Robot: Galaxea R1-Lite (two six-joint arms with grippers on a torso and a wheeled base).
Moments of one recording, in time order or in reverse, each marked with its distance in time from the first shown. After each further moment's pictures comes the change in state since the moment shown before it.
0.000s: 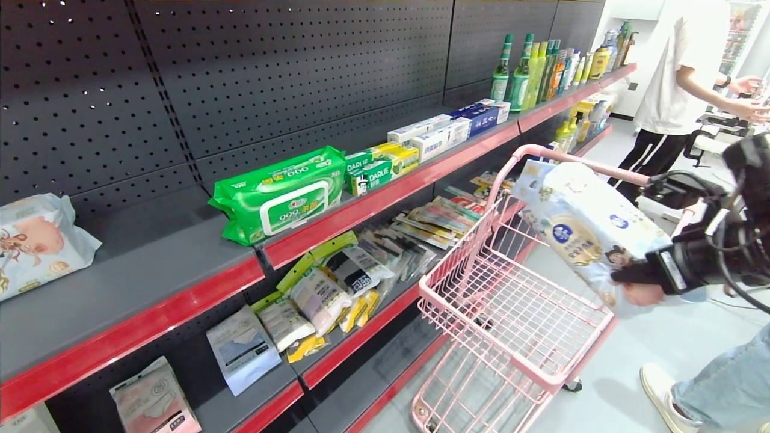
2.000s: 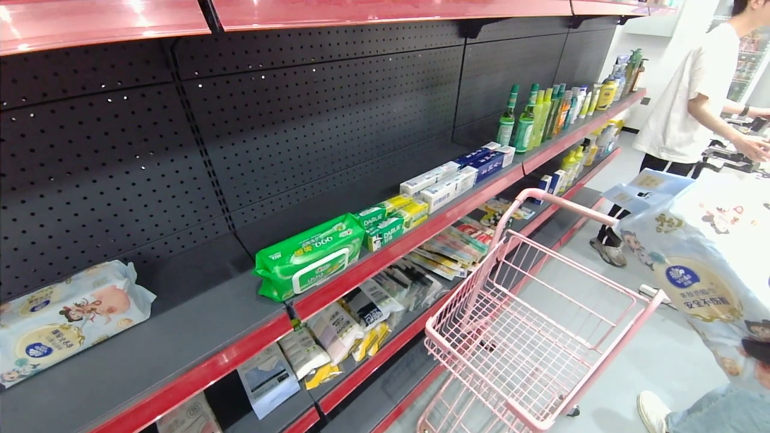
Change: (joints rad) left arm 0.000 -0.003 0.000 -0.001 -0.001 0.000; right arm -0.100 -0.606 0.367 -0.012 -0.068 -0.066
